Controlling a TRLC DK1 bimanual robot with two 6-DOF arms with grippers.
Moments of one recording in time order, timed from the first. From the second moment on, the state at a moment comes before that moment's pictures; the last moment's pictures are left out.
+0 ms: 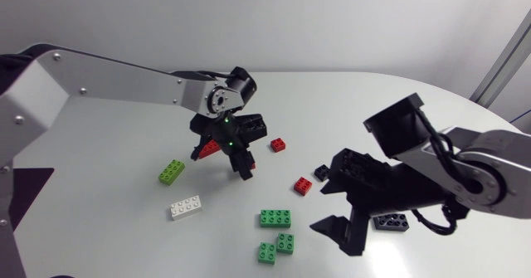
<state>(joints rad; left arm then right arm) -0.55 2.04 1.46 -0.64 0.07 0.65 0.53 1.19 0.70 -0.48 -0.30 -0.53</state>
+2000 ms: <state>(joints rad) -0.41 2.05 1.61 -0.74 0.08 0.66 0.46 1.80 0.93 -0.21 -0.19 -0.44</state>
